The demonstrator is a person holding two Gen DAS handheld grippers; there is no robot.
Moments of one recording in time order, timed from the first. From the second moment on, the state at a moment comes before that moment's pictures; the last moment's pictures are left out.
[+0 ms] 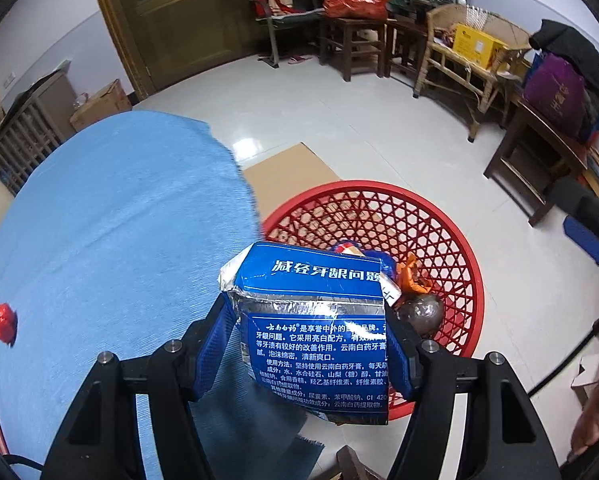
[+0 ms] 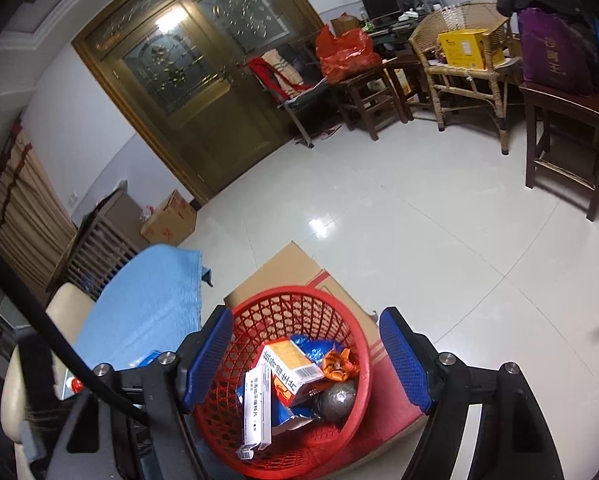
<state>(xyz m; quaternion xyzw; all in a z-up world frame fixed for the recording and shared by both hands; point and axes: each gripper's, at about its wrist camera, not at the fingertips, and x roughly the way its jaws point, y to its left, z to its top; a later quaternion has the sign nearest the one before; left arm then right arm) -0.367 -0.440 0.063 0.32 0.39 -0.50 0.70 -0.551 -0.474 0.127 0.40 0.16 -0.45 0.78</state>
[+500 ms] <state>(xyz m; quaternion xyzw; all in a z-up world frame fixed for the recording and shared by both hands) -0.374 -0.459 0.049 0.34 0.43 -0.51 0.66 -0.555 -0.468 0.134 0.40 0.16 -0.45 0.78</state>
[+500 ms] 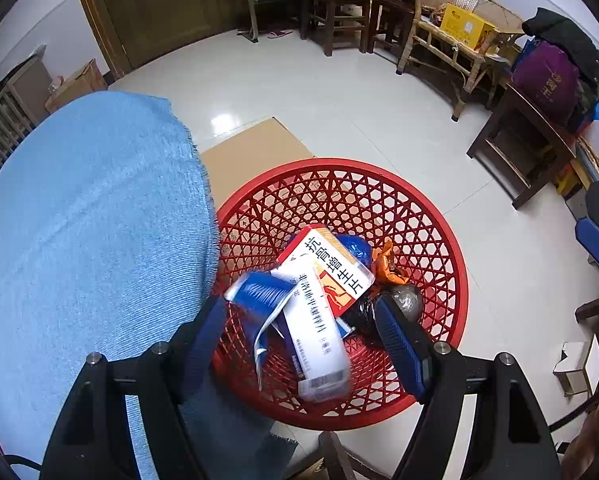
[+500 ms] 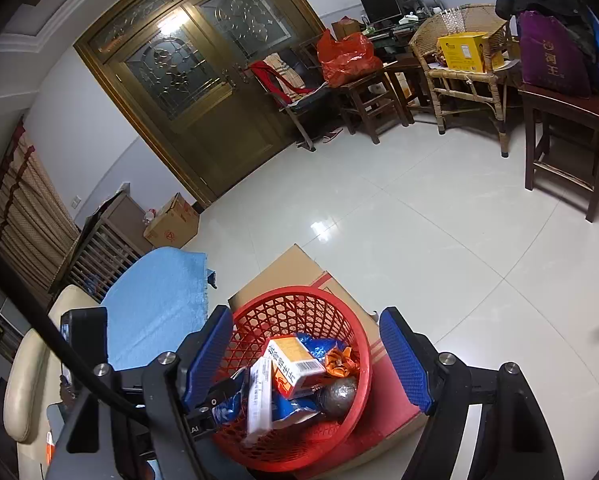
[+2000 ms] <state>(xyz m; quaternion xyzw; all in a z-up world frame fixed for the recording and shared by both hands) -0.066 -0.113 0.034 0.12 0.50 -0.24 0.82 -0.169 -0.310 0.128 0.22 0.37 -0.15 0.89</state>
